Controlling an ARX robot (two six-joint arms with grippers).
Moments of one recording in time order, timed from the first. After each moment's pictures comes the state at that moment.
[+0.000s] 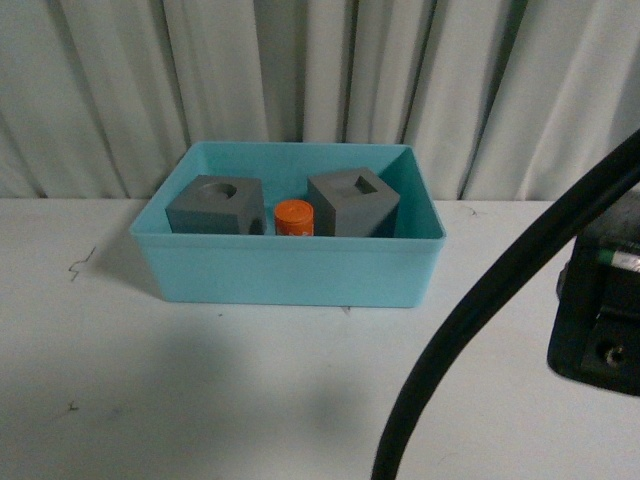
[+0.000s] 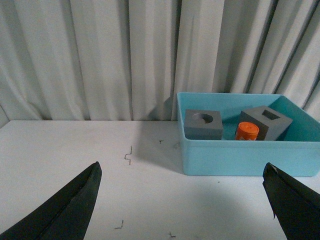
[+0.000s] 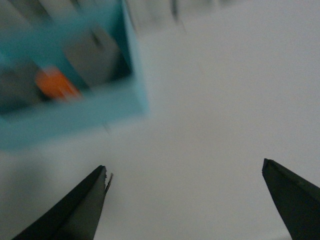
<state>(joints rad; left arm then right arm) 0.00 0.01 0.01 0.00 0.00 -0.01 0.60 1.17 0.54 0.02 0.55 0.60</state>
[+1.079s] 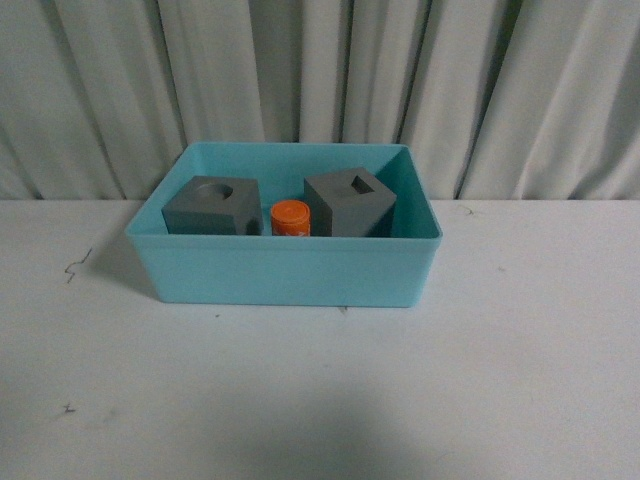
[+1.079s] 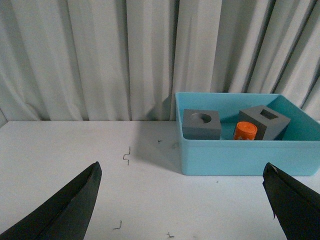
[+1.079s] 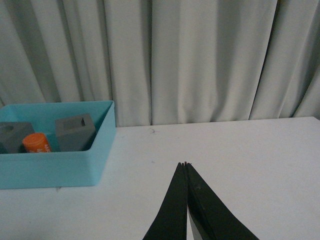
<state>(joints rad) 0.00 0.01 0.01 0.00 0.00 -0.01 0.00 0.31 0.01 0.32 0.00 0.01</state>
